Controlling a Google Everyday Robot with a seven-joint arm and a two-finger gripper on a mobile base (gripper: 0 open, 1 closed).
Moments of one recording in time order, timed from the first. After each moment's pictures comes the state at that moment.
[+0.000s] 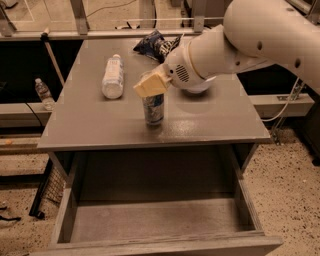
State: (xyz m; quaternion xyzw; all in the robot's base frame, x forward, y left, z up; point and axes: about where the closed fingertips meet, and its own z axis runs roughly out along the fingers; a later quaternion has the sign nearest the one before) arm 0.571 0.026 0.933 -0.46 0.76 0.25 0.38
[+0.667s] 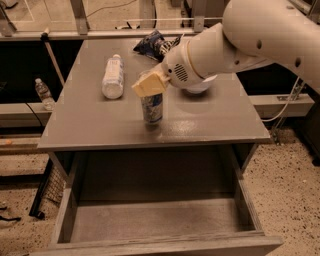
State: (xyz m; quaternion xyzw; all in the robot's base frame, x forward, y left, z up) arm 0.569 0.030 0.936 -0.46 0.76 0.25 0.38
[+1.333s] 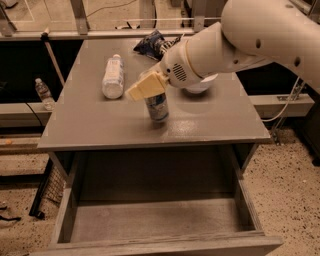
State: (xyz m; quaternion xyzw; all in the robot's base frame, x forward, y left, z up) arm 0.566 0.033 0.938 -0.46 0.76 0.25 0.38
